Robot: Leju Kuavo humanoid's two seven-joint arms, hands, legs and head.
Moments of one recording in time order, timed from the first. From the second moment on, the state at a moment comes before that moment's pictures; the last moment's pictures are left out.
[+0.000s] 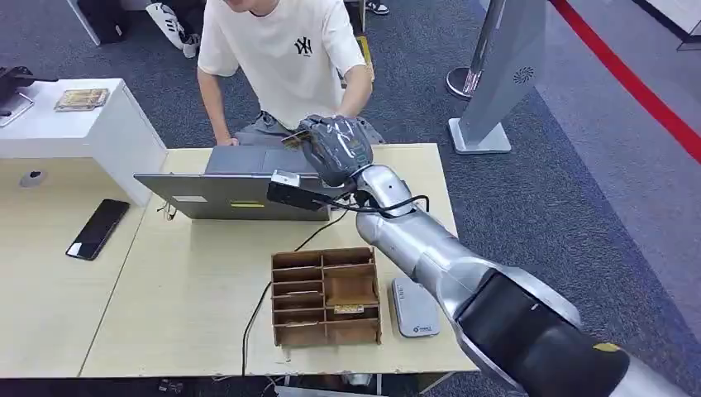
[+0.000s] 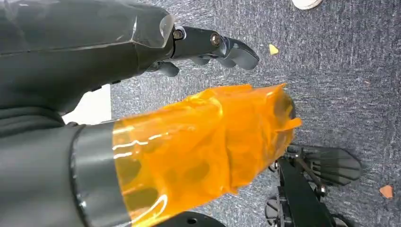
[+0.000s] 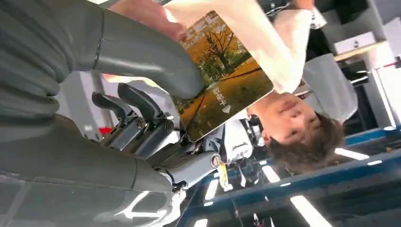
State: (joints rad) left arm -0.11 0.09 -1.28 -0.21 1.23 0.36 0.04; right arm -1.00 0.20 0.79 -0.41 0.65 -0.67 -0.25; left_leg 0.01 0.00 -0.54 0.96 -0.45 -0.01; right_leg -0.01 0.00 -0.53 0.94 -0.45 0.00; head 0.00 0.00
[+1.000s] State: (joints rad) left arm -0.09 0.09 -1.26 -0.21 1.26 0.35 0.02; right arm -0.79 0.18 0.67 -0.59 0.30 -0.56 -0.53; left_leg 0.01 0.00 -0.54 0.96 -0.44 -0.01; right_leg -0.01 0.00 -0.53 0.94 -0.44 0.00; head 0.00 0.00
